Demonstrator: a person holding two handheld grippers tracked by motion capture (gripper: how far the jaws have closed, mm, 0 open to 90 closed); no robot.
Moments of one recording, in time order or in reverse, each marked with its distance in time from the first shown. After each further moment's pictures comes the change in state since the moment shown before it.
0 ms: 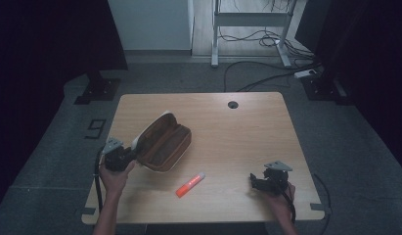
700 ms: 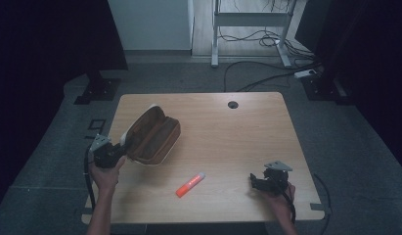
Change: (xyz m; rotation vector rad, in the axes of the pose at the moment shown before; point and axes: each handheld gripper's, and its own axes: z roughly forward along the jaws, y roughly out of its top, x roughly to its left) left arm 0.023 0.009 -0.017 -0.054 0.070 -0.052; right arm 0.000 0.000 0.000 0.001 0.000 0.001
